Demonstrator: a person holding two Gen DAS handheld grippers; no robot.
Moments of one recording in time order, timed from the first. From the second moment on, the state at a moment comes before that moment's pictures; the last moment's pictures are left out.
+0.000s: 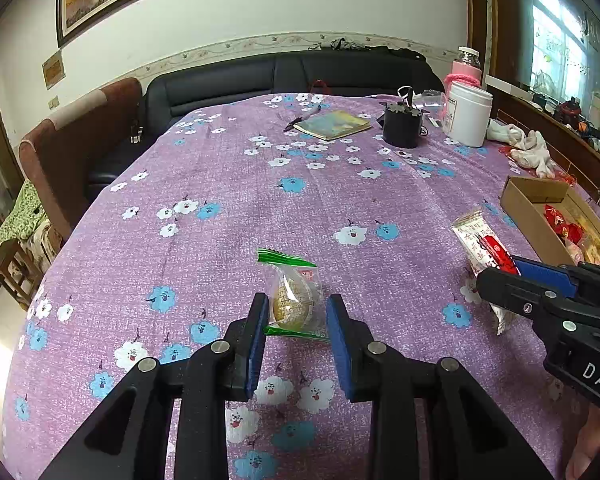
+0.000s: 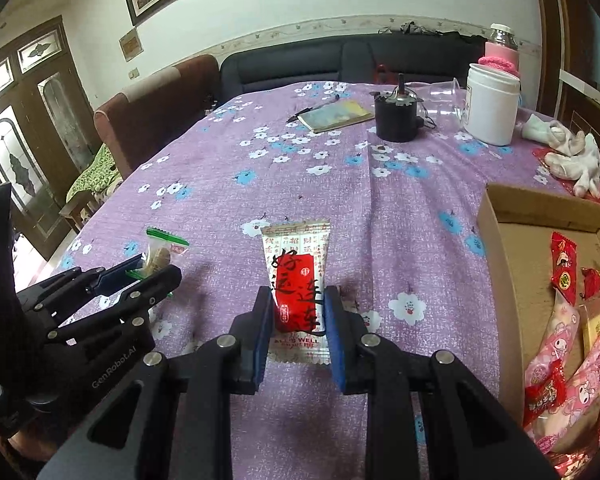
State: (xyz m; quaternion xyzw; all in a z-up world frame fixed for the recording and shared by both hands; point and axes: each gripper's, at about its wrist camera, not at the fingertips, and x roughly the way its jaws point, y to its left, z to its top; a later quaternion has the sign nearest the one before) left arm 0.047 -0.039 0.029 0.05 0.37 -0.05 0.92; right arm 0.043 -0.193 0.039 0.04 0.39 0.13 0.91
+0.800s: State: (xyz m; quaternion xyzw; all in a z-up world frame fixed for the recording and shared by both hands) left arm 0.044 -0.040 0.031 0.06 0.35 -0.03 0.93; right arm 0.043 -0.198 0.041 0.05 0.39 0.14 0.91
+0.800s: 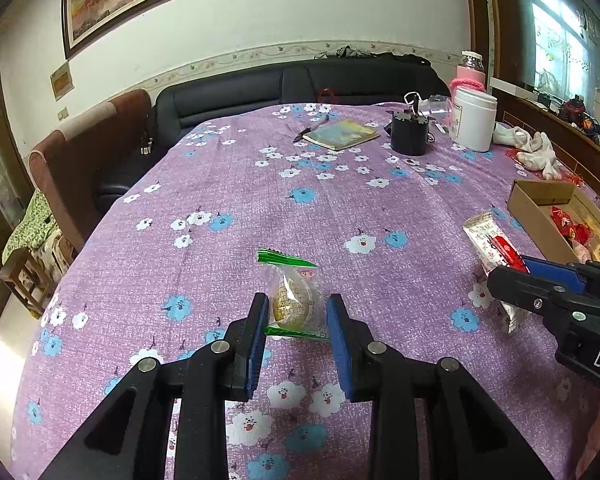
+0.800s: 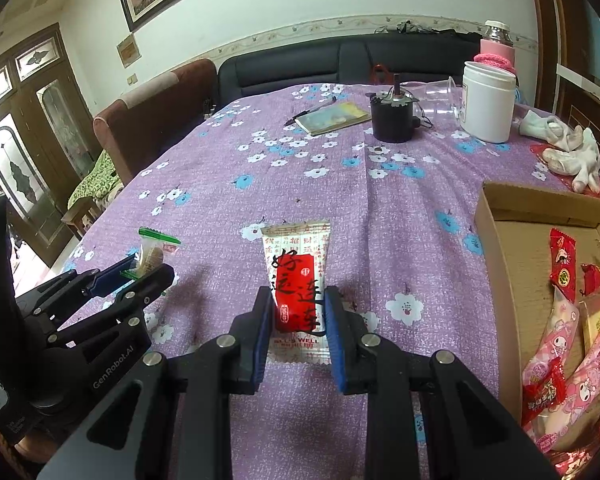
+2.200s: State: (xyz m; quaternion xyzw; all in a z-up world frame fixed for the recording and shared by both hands) left arm 0.037 -0.041 0.044 0.06 0.32 -0.05 0.94; right arm 0.041 -0.211 0.050 0.08 0.38 0.13 0.91
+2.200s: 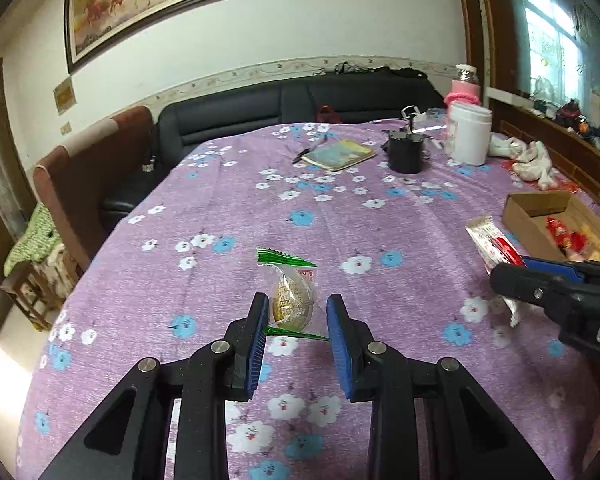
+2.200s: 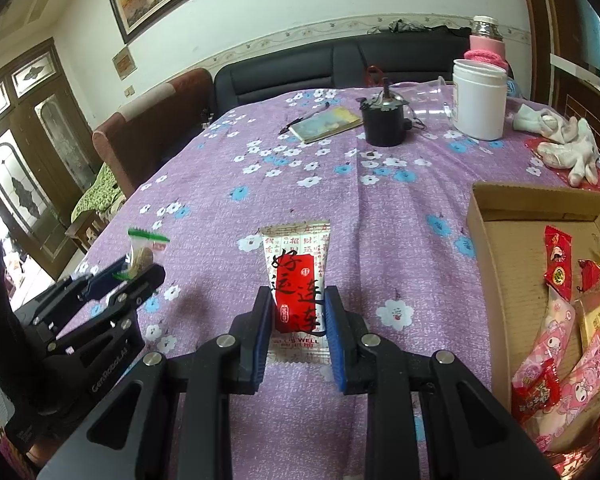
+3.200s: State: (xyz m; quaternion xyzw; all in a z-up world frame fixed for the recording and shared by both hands) left arm -0.036 -0.117 0.095 0.02 0.36 -0.22 0.91; right arm -0.081 -0.349 0.080 0.21 0.34 0.06 0.91
